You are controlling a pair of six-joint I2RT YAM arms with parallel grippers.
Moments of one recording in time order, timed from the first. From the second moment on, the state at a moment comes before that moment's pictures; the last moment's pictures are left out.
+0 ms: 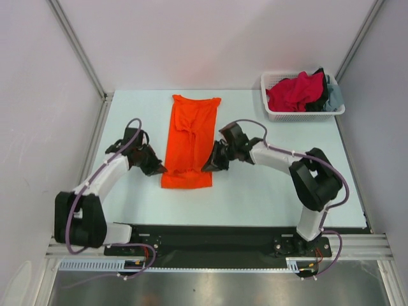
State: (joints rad) left arm -0.13 1.30 0.84 -0.66 0.27 -0.78; right arm 0.68 1.78 1.13 -0.19 -0.49 0.99
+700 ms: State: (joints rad) left arm -0.07 1.87 1.34 -0.49 0.36 -0.74; right arm 0.43 2.27 1.77 -0.48 -0.68 0.74
